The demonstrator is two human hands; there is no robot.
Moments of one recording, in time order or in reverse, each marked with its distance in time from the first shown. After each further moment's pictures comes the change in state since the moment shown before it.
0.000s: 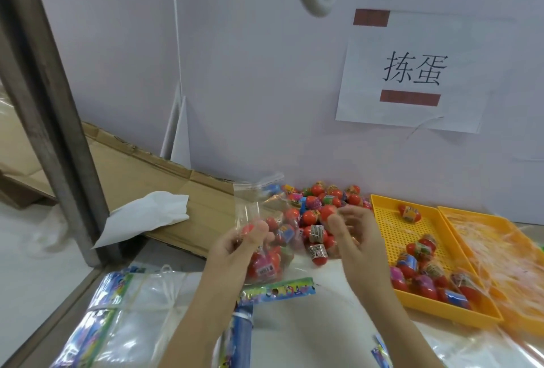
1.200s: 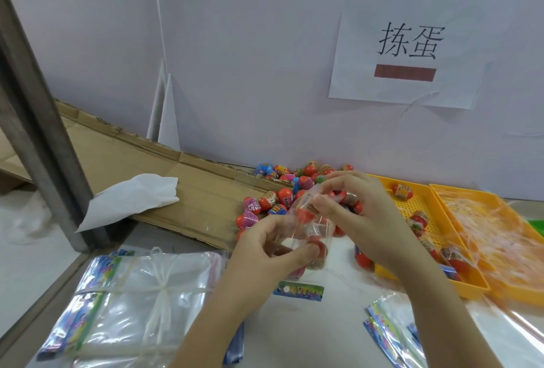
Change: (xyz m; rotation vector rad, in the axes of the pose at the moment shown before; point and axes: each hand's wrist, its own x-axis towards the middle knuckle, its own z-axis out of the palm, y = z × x) left_hand -0.013 -0.014 0.023 0.244 -0.333 0.165; right_hand 0.008 -0.056 -0.029 -0.474 -0.319 -0.152
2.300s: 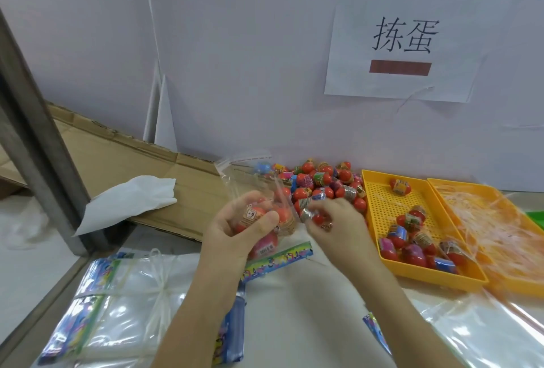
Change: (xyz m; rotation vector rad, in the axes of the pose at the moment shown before) left_hand 0.007 0.002 -0.019 -0.361 0.263 0.024; right_hand 0.000 0.052 0.061 -0.160 0.047 0.161
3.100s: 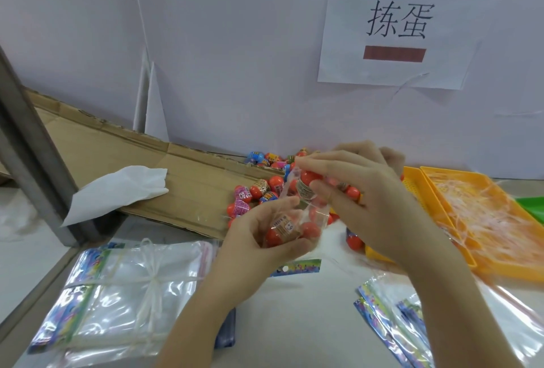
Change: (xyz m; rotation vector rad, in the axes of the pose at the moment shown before) left_hand -0.015 -0.005 0.015 0.317 -0.351 0.018; right_hand -0.018 -0.054 -0.095 -0.096 0.061 -0.450
